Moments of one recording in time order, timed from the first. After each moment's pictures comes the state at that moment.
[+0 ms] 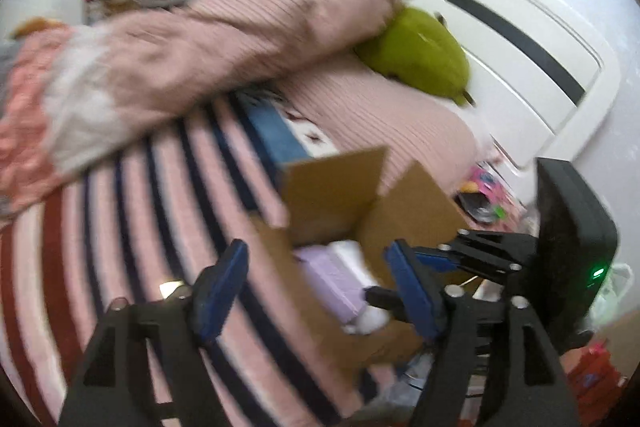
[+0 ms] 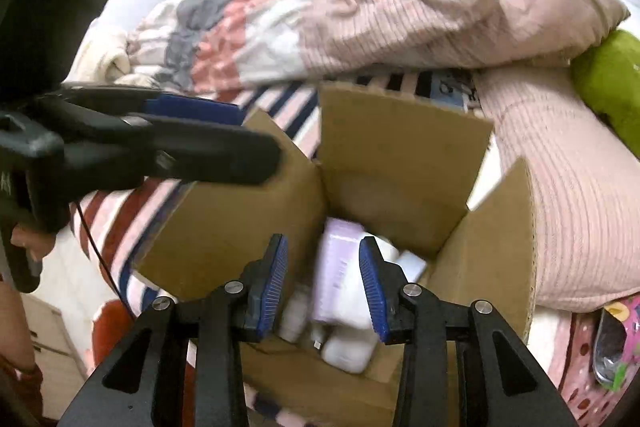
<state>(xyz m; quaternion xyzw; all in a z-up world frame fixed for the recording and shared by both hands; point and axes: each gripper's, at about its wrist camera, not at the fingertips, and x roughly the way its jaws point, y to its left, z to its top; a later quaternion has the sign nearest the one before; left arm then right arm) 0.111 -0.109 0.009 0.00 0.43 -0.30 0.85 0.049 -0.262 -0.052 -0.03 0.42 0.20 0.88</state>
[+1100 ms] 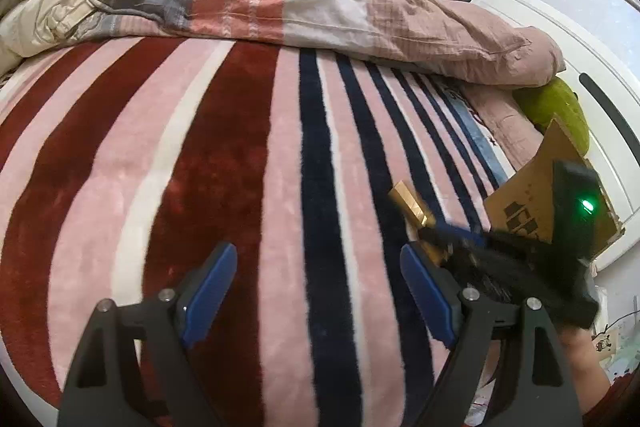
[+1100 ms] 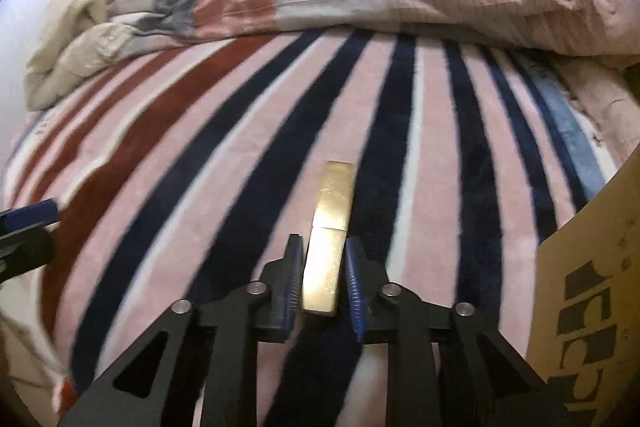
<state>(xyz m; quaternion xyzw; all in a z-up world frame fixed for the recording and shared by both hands) 0.061 0.118 -0.159 -0.14 0.44 -0.11 0.88 0.103 -0.080 -0.200 -0.04 0.46 0.20 0.87</state>
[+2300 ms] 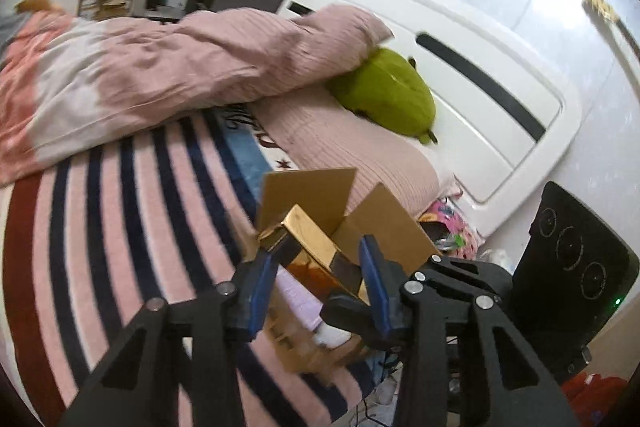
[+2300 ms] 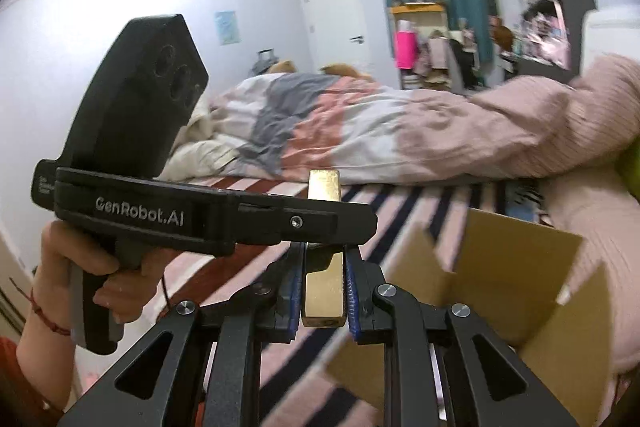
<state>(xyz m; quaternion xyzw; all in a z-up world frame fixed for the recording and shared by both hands) 0.105 -0.106 -0.003 -0.08 0.39 -0.37 0.84 0.018 -0.216 -0.029 -0.01 0.26 0.28 0.92</state>
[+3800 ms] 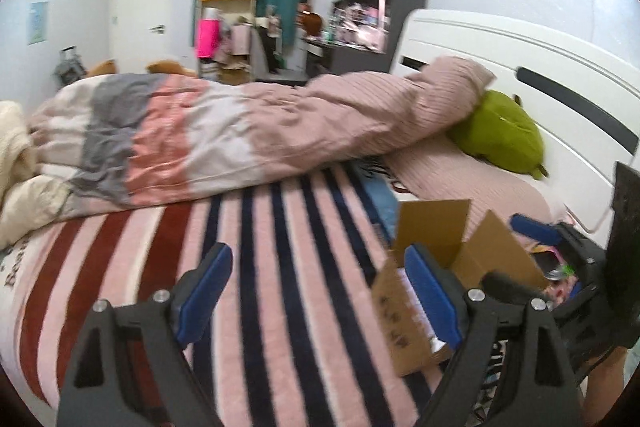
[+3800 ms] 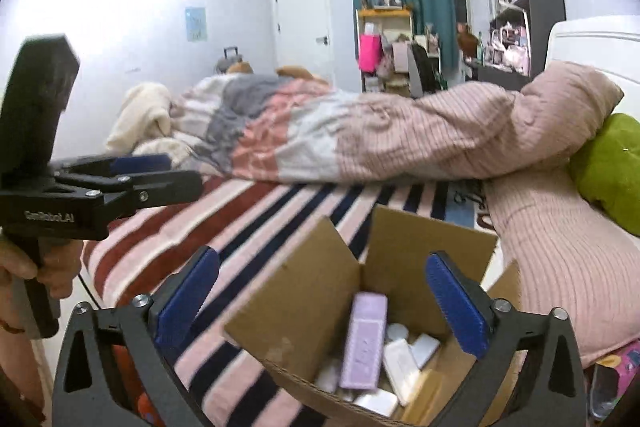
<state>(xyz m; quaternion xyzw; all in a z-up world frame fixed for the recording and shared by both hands) 0.030 -0.033 0.020 -0.02 0.29 -0.11 0.95 0.005 -0.252 -0.011 -0.03 0.24 0.22 0.94</state>
